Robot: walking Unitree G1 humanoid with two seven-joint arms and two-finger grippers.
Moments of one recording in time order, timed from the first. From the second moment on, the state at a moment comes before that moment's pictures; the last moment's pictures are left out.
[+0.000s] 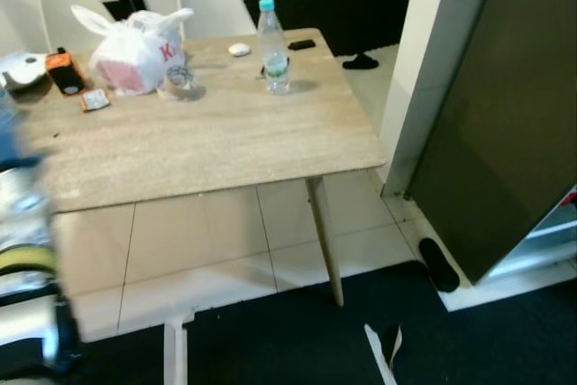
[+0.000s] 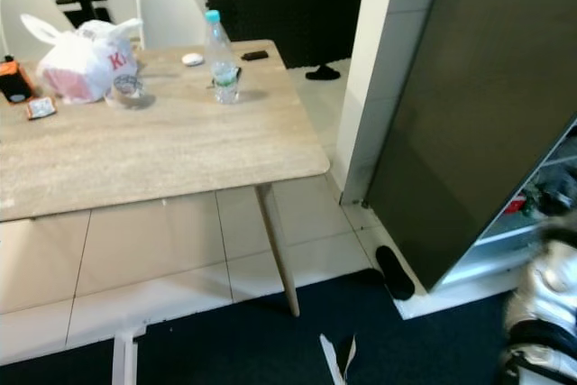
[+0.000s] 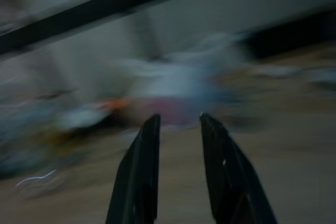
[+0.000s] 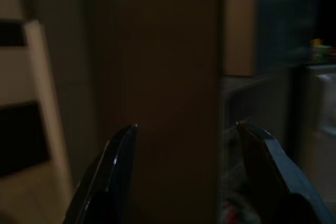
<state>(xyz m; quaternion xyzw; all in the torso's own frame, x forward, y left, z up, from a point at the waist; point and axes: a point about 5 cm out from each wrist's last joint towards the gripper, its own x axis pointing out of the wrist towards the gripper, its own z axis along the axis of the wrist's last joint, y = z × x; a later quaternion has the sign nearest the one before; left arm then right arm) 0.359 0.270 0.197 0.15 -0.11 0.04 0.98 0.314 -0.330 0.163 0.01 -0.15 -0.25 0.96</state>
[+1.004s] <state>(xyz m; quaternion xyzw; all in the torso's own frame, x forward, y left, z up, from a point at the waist) 0.358 0.175 0.160 0.09 -0.08 -0.09 0.99 0.339 -0.230 0.142 0.08 -0.12 -0.11 0.98</state>
